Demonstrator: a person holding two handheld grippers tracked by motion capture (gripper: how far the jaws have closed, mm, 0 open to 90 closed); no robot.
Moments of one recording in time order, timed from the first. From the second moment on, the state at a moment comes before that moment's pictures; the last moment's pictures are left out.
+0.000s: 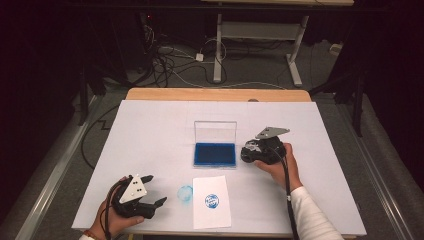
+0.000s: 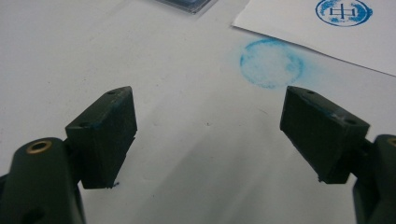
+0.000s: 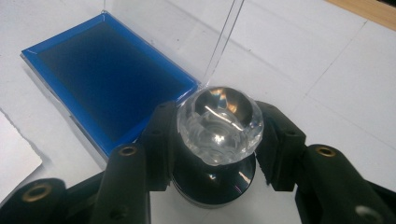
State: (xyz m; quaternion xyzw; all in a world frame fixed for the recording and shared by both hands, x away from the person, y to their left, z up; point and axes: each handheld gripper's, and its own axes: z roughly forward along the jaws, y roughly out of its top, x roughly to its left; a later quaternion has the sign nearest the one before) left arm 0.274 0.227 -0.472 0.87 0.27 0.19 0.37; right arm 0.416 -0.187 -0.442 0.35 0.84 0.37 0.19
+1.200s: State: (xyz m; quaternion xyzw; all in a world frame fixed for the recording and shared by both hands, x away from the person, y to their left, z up) left arm 0.274 0.226 -0.473 0.87 0.26 0.19 0.37; right arm 0.401 -0.183 -0.419 0.33 0.81 0.41 0.25
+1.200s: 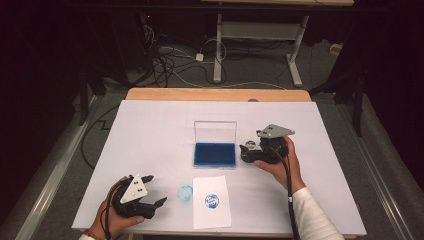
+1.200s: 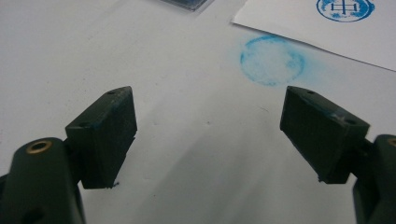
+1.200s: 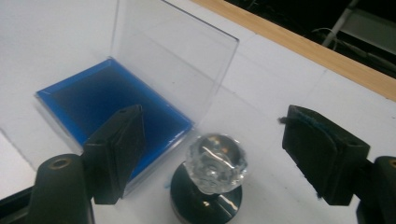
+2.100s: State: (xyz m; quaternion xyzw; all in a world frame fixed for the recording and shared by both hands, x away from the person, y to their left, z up) left arm 0.274 0.226 -0.473 0.87 0.26 0.19 0.37; right arm 0.381 -0.178 -0.401 0.31 0.81 0.41 0.28
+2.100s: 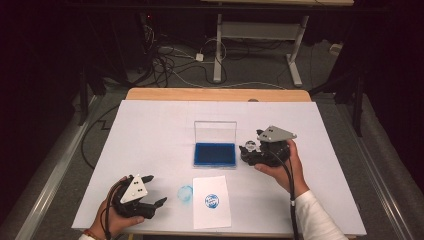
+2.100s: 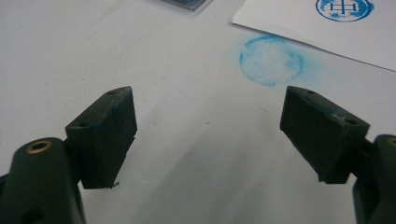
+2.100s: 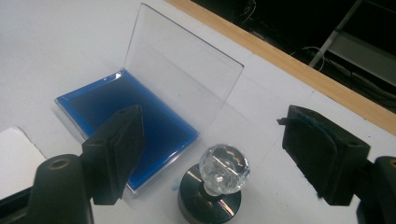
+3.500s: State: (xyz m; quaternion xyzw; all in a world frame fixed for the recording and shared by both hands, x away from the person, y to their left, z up) left arm 0.270 0.229 -0.466 0.86 0.27 0.23 0.38; right arm 0.328 -0.203 -0.376 0.27 0.80 0.44 0.31
